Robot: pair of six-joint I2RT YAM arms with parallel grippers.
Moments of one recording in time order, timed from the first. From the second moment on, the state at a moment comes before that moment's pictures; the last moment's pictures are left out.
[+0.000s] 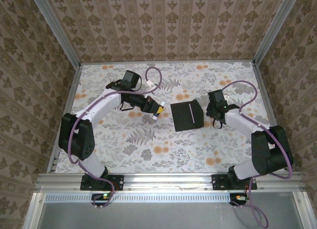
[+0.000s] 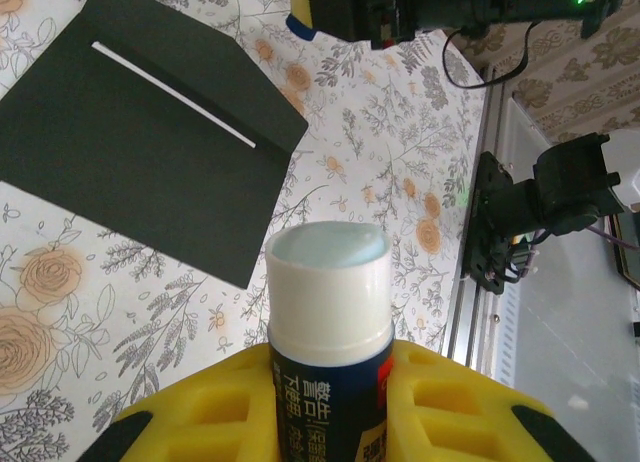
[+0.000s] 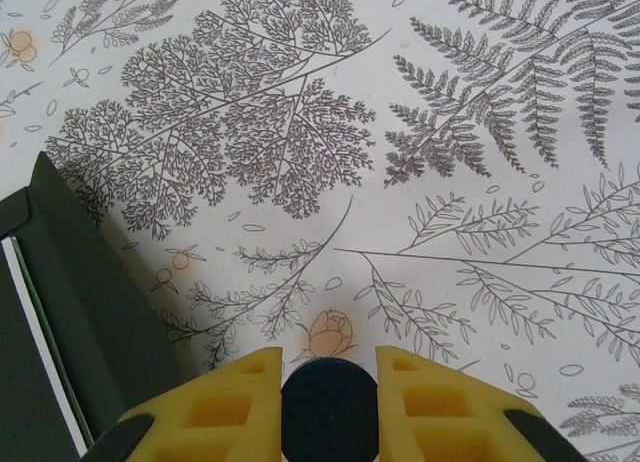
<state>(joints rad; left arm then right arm) -0.48 1.67 1.32 -0.74 0.94 0.22 0.24 1.45 0.81 -0.37 0.30 0.60</state>
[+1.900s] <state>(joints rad) -0.50 1.67 1.24 -0.56 0.95 0.09 0.36 1.49 0.71 -0.26 0.48 0.69</state>
